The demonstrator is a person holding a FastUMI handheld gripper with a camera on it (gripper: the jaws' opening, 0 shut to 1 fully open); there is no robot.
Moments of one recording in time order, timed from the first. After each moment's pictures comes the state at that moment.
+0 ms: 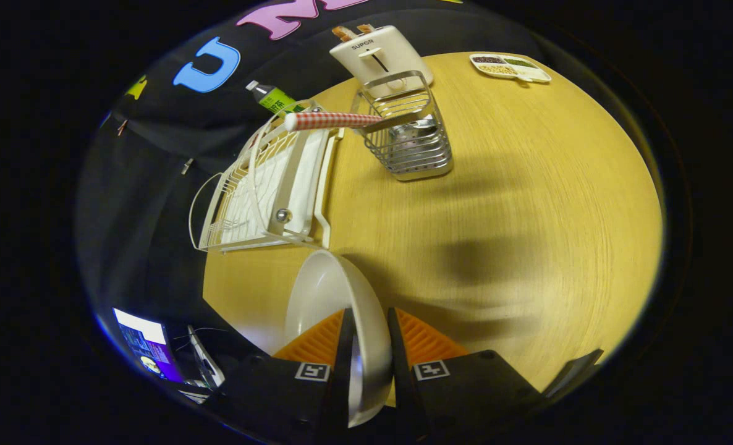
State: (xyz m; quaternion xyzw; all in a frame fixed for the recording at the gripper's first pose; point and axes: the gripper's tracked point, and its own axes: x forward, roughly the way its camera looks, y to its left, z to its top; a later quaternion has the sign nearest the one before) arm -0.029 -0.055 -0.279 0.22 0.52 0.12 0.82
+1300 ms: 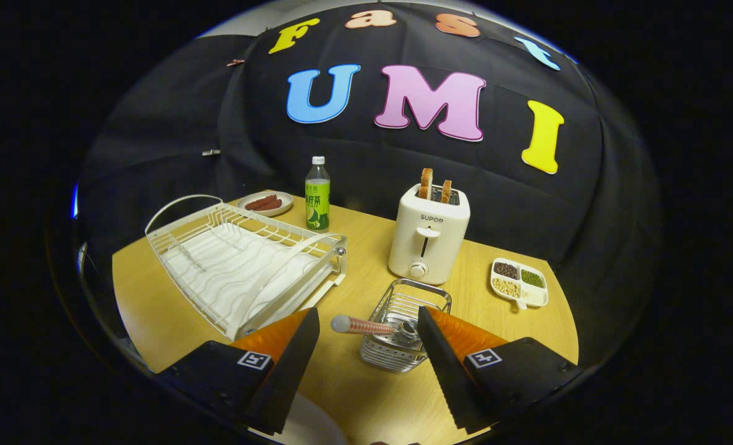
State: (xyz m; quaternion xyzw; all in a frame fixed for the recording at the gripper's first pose) arm 0.121 -0.068 -0.187 -0.09 0.18 0.12 0.97
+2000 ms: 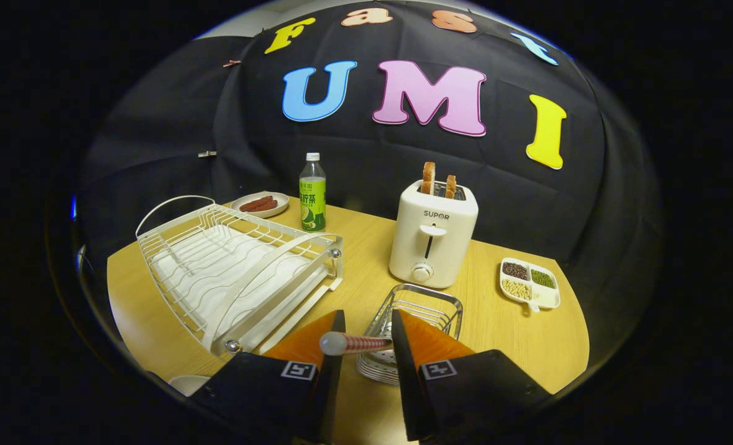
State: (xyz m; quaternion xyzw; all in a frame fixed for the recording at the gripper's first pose) arm 0.141 -0.065 -0.191 -0.06 0.18 0.12 0.97
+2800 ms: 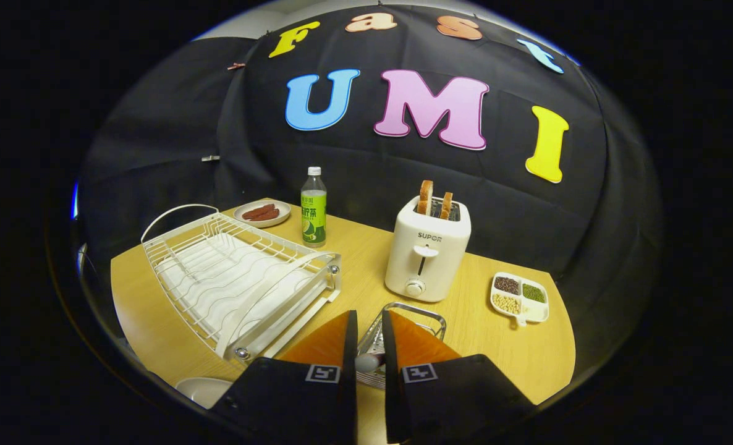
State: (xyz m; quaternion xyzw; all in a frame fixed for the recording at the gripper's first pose) arm 0.141 -0.077 -0.156 -0.08 0.16 0.11 0.98
